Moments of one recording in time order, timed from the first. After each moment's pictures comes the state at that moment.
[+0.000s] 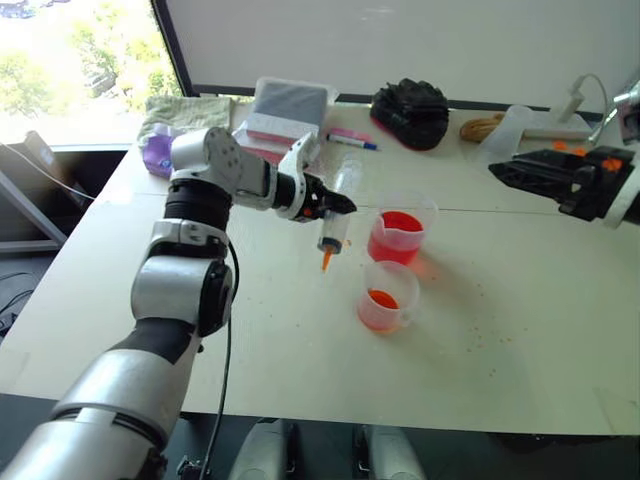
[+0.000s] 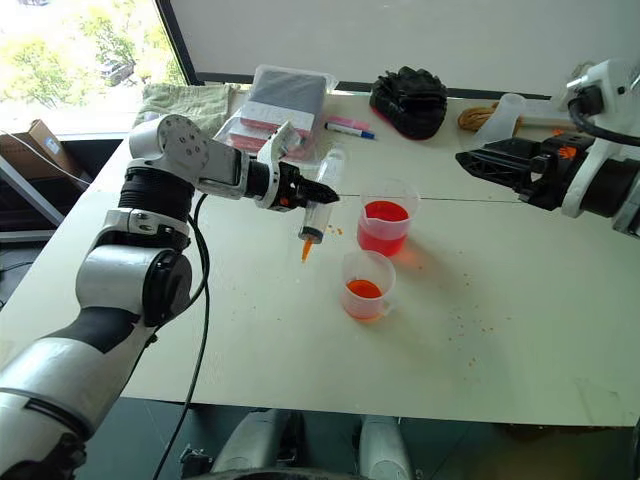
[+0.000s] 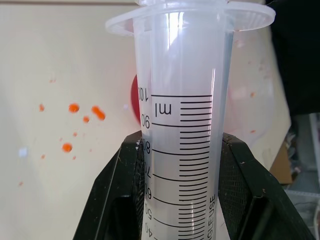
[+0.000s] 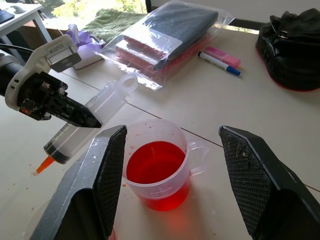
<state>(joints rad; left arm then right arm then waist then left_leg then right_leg) -1.33 0.22 0.12 0.75 -0.51 1.54 -0.43 -0.54 -1.20 -0.40 -0.19 1.31 1.11 0.39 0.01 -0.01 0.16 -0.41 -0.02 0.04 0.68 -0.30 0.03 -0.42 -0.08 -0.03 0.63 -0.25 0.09</state>
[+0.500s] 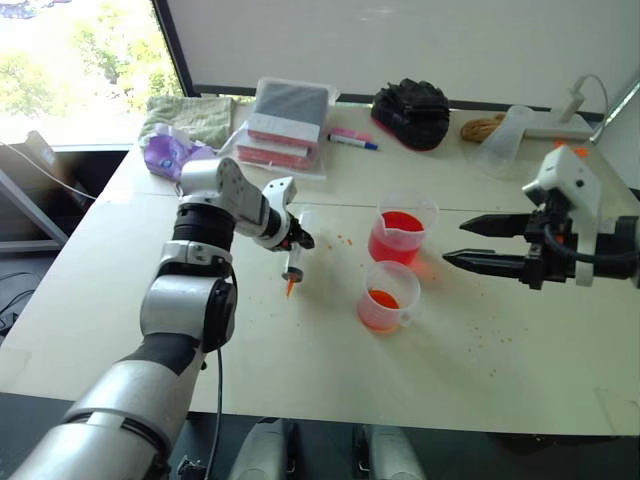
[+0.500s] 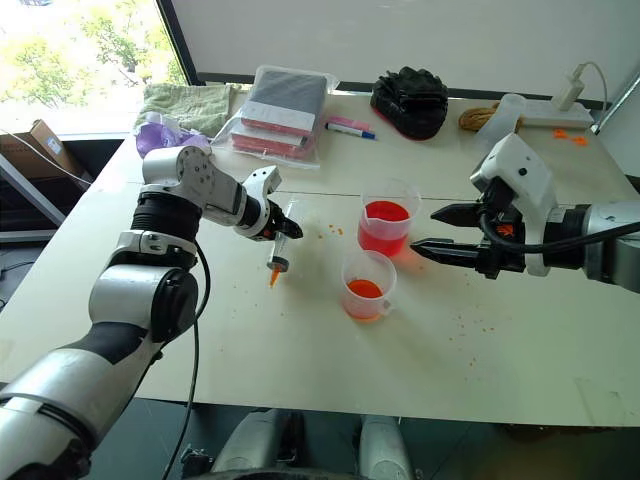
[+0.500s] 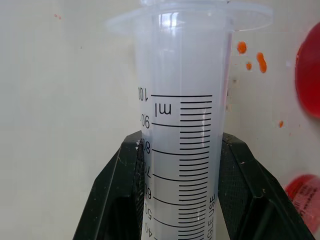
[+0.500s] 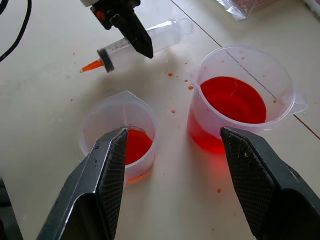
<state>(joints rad) -1.24 0.18 0.17 0.75 -0.34 1.51 -0.20 -0.39 -1.31 -0.33 -0.54 1.14 1.11 0.67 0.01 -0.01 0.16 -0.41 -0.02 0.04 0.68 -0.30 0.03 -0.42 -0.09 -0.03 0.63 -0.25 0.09</state>
